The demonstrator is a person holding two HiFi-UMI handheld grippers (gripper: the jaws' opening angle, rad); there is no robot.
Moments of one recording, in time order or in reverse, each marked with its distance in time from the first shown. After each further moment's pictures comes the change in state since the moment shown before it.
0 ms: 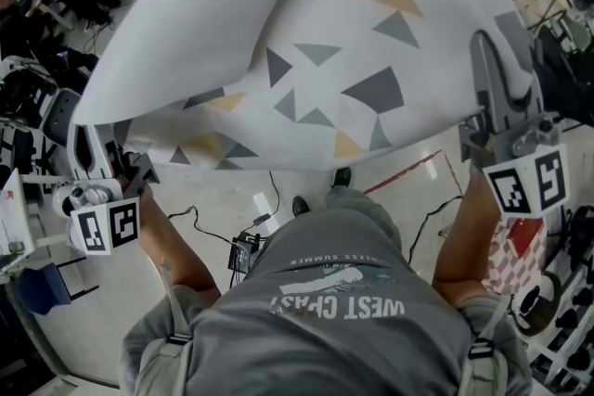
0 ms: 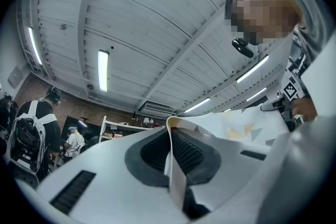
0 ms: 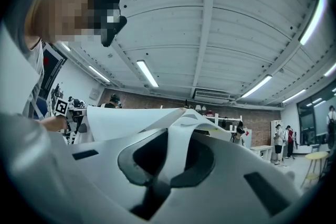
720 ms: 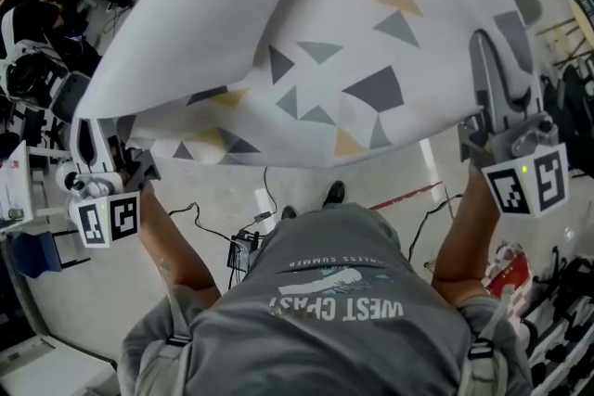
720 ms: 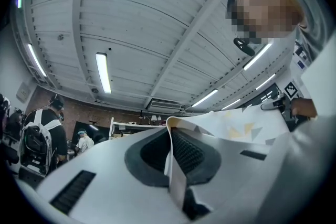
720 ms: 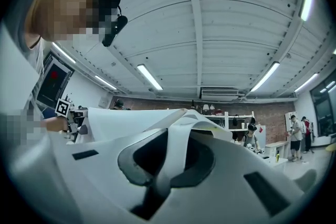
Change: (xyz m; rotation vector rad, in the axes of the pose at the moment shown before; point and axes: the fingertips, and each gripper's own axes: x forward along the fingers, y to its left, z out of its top) left arm 0.123 -0.105 -0.060 0.087 0.083 0.102; right arm 0.069 -0.181 -0.088 0.098 -0.025 0.127
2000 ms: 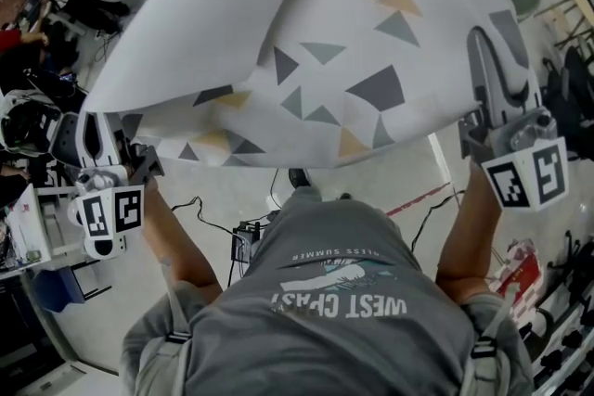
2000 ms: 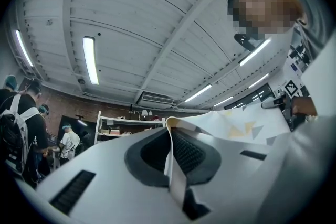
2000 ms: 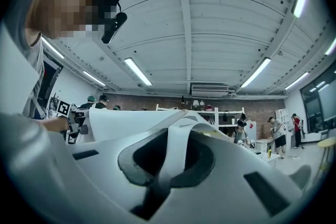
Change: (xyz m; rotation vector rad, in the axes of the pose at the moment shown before) left arm 0.141 0.012 -0.071 -0.015 0.034 -0.102; right arm 0.074 -0.068 -0.047 0.011 0.032 -0.095
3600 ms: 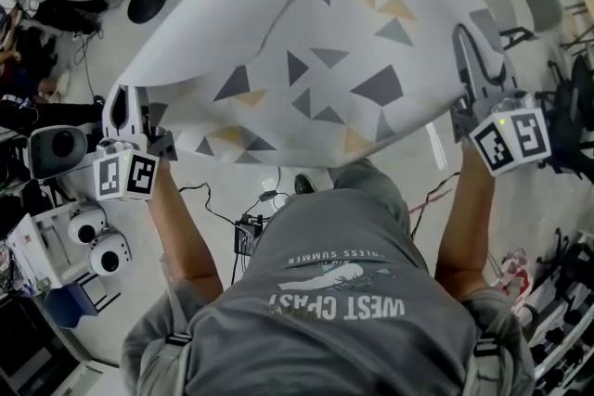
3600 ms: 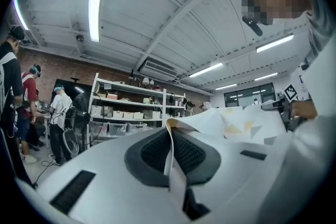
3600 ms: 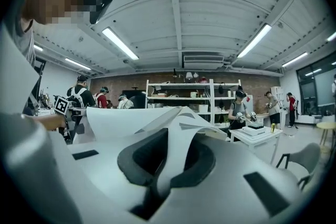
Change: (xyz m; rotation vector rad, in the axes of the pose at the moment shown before) left arm 0.211 0.079 -0.248 -0.144 0.275 -0.067; right arm 0.217 -0.114 -0.194 0.094 0.247 -0.062
